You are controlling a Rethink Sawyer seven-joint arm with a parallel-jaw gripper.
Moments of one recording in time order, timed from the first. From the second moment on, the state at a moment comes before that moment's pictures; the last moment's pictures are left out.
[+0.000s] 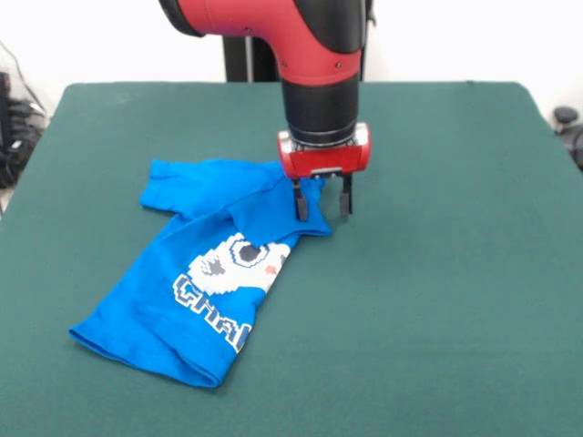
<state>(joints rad) -0.33 -0.42 0.12 1.71 -0.04 0.24 1.44</state>
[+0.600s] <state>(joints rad) -0.33 -0.42 0.12 1.71 -0.04 0.22 1.44</state>
